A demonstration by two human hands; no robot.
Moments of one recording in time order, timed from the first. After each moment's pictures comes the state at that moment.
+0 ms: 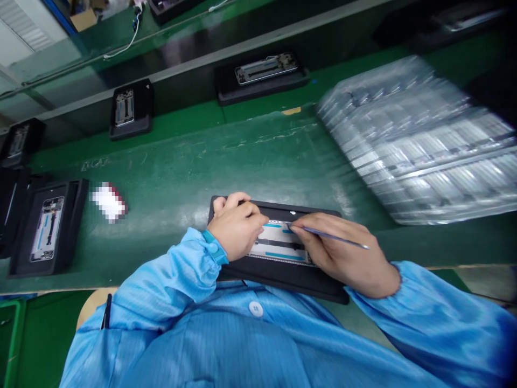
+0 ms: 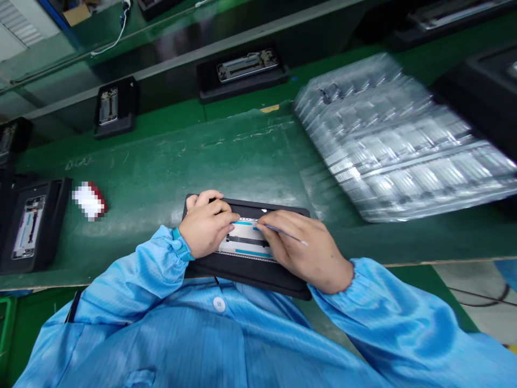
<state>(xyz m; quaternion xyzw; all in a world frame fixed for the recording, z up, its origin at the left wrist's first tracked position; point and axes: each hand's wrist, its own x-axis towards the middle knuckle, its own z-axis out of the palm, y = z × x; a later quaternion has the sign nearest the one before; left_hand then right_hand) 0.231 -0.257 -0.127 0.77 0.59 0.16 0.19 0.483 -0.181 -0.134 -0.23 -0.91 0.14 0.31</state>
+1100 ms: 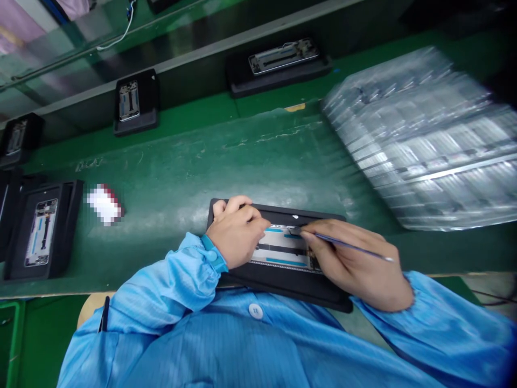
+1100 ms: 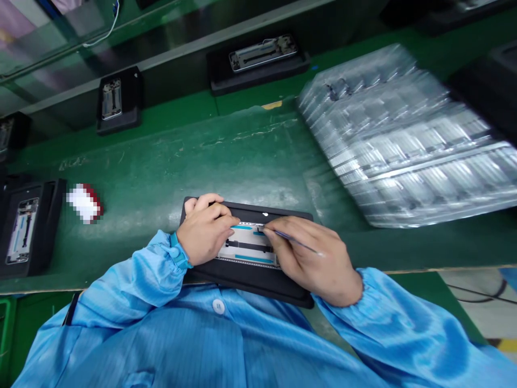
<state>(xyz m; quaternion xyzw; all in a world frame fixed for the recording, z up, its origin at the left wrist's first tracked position) 0.232 -0.258 -0.121 0.77 0.59 0.15 0.19 0.490 -0.188 -0.129 -0.29 -0.88 0.19 0.31</state>
